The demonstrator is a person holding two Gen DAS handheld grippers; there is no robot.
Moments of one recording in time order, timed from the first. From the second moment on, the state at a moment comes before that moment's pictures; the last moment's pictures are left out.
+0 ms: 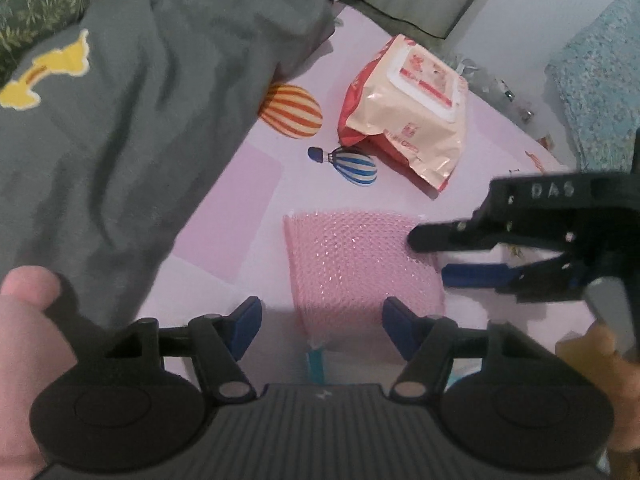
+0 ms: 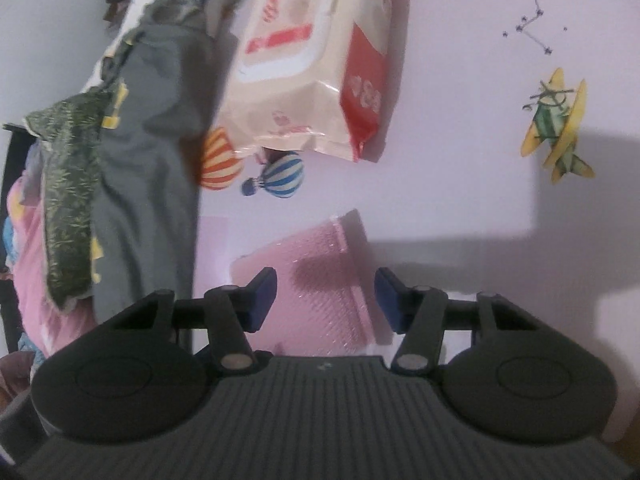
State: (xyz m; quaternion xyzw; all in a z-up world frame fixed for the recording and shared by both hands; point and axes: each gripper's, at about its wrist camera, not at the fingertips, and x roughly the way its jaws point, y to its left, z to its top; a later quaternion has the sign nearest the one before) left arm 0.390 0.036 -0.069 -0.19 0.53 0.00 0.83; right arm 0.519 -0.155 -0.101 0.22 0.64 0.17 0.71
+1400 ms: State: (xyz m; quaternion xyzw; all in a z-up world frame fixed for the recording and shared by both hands) left arm 0.252 -0.211 0.070 -0.07 0.43 -0.29 0.85; right arm 0.264 -0.460 0.037 0.38 0.48 0.14 0.78
